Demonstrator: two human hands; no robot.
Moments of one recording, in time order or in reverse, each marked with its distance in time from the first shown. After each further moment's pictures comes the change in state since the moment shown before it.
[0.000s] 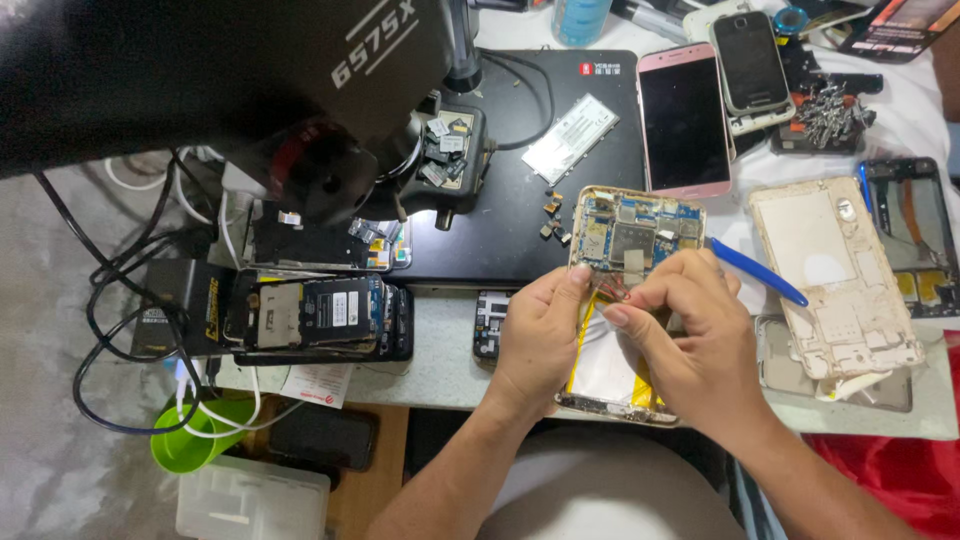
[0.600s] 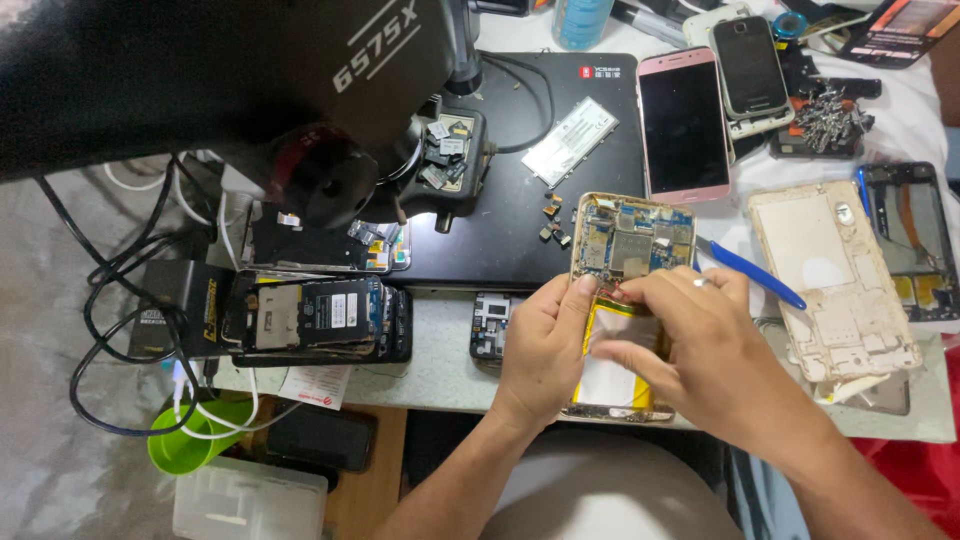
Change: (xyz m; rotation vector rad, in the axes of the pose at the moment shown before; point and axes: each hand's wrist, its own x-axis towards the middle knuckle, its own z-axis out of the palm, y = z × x) left_hand -0.011 0.003 0.005 0.363 0.091 0.129; right_hand 0.019 -0.012 -0.023 -0.233 -0.315 -0.154
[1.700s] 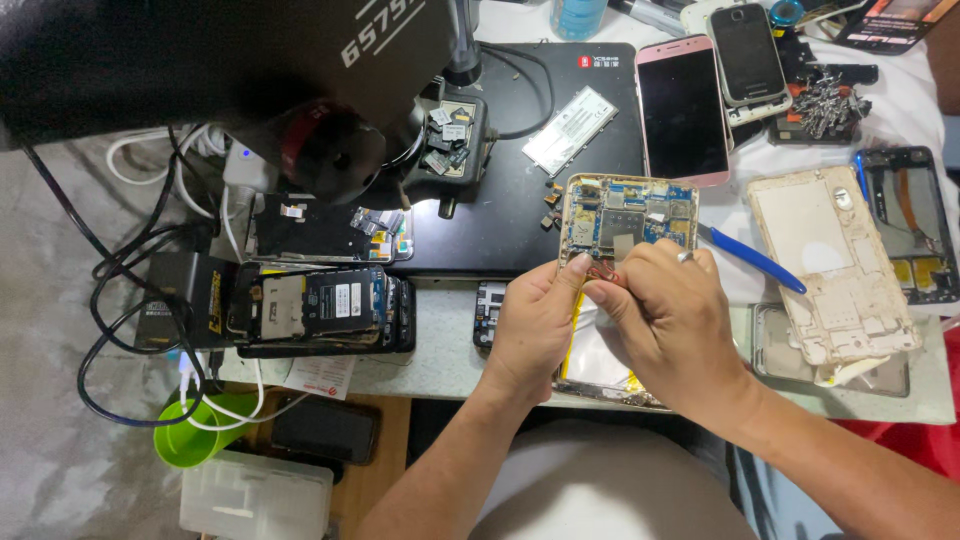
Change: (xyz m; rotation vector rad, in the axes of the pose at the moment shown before) left_hand 0.011 -0.008 -0.010 -0.356 -0.097 -0.175; right_hand 0.006 -0.009 0.028 0.036 0.244 -0.025
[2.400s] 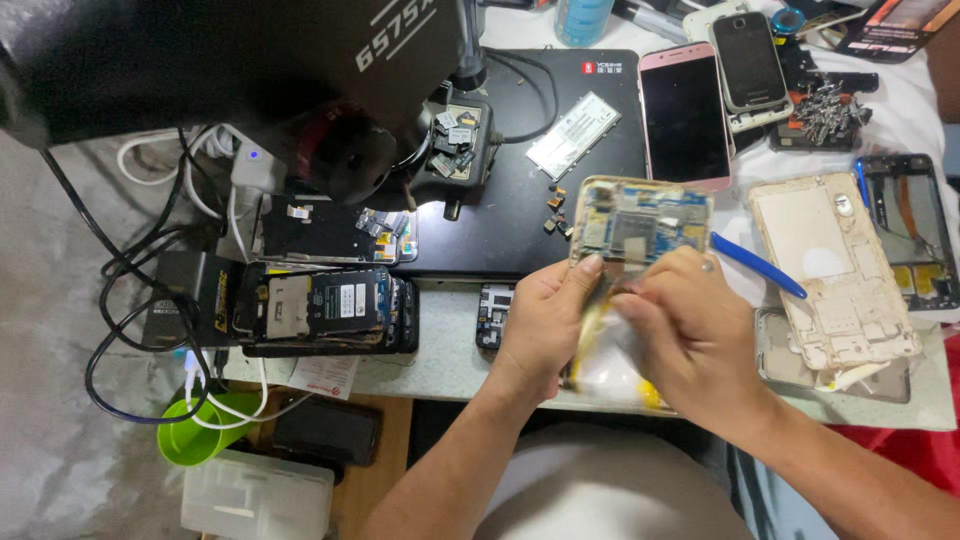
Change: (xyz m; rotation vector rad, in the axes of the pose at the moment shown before) left_hand 0.007 0.004 0.009 0.009 0.012 -0.074; right_hand -0.003 -0.016 -0.021 0.262 0.109 0.051
